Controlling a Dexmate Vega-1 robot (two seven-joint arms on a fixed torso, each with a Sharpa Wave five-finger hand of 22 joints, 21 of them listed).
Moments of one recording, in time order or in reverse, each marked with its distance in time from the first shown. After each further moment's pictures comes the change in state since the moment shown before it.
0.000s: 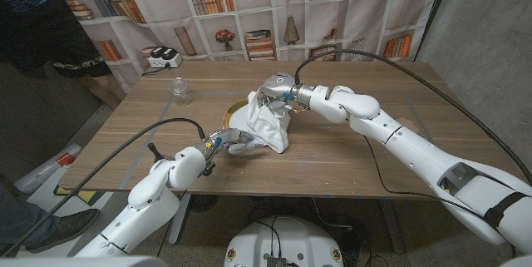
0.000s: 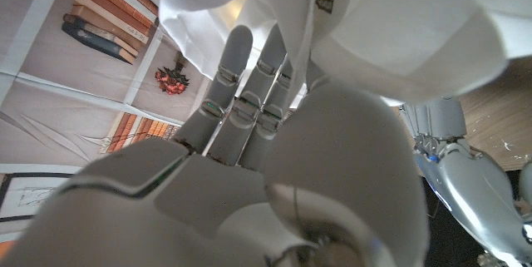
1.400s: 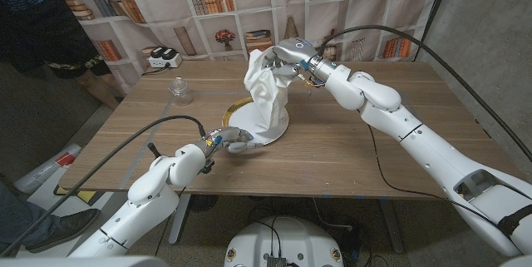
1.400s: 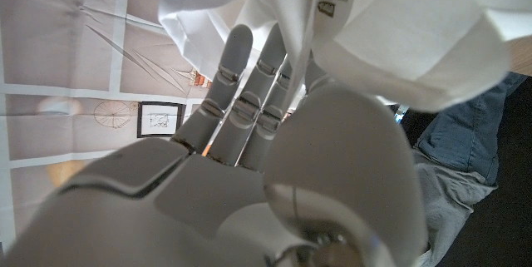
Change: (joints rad) left arm -0.018 0.007 -0.008 -0.003 0.015 -0.009 0.008; left_hand -0.004 -0.004 0.000 0.000 -0.004 -0.004 -0.003 0.000 -0.001 -0.007 0.004 0.004 0.000 0.000 0.001 0.001 0.001 0.000 0.000 0.000 0.000; right arm -0.073 -0.047 0.158 -0.182 0.218 -0.103 -0.113; right_hand 0.002 0.021 -0.013 0.012 -0.001 -0.026 0.004 -0.004 0.018 -0.025 -0.007 0.042 -0.048 0.000 0.000 0.015 -0.008 0.014 0.004 -0.018 0.020
